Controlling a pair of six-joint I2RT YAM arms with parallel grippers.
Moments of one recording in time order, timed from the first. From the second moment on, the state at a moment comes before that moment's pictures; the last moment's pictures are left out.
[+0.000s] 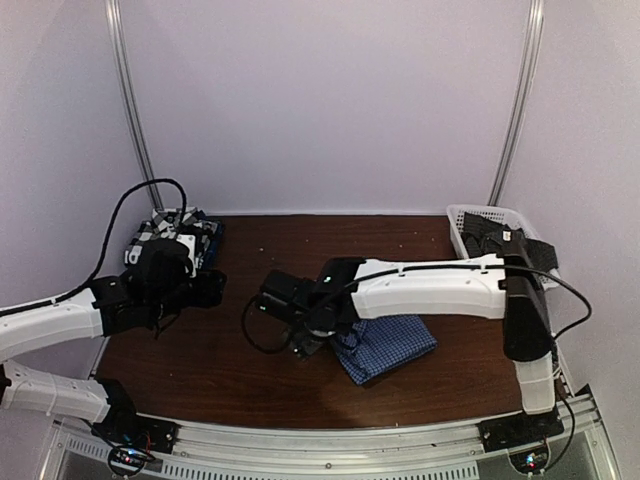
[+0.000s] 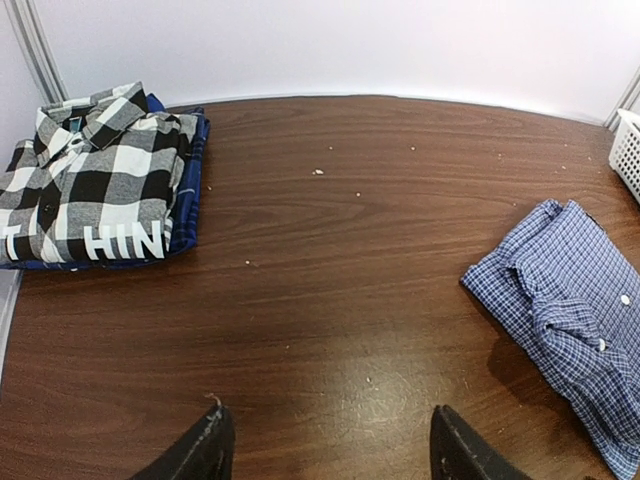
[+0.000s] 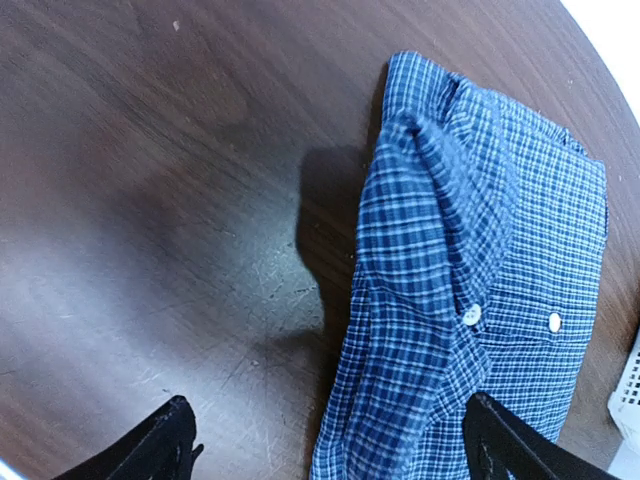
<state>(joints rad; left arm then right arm) -0.74 1.03 0.66 -0.21 -0.43 -0.41 1.23 2.17 1.86 -1.01 0.52 0.46</state>
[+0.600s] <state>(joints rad) -0.73 1.06 0.66 -0.19 -0.36 -0.41 0.70 1.80 1.37 -0.44 -0.13 0.24</state>
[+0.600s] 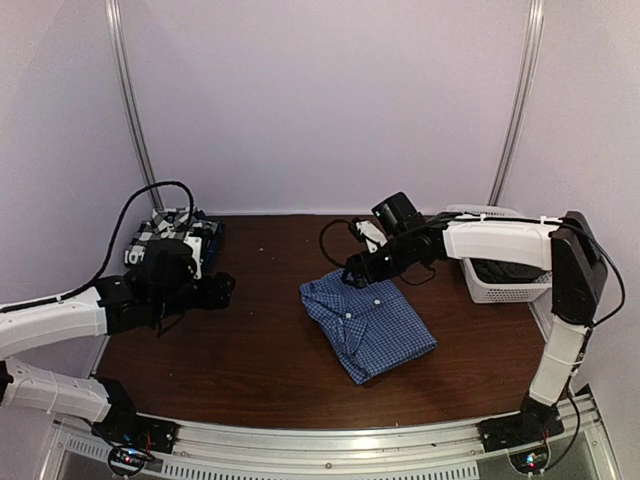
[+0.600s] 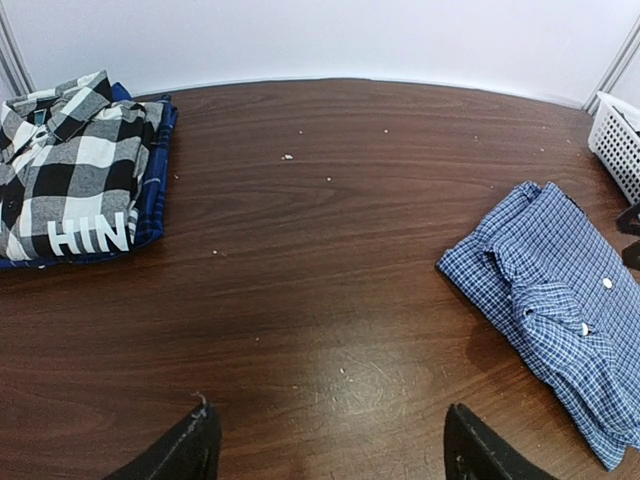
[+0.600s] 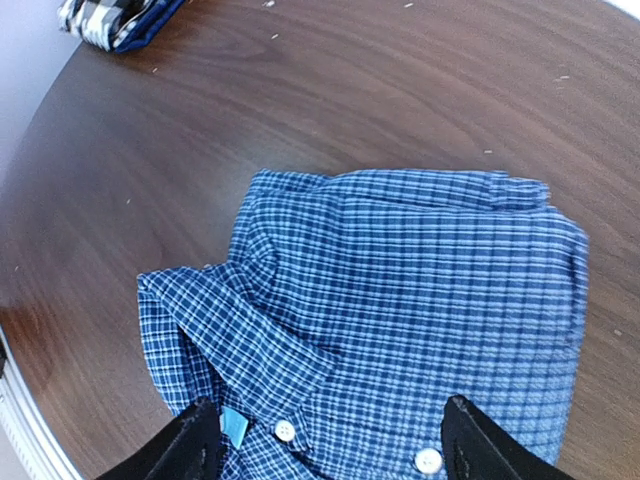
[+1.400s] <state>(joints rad) -0.73 1.09 0.61 -0.15 -0.31 -0.42 0.39 1.98 1.14 0.05 -0.49 0.52</state>
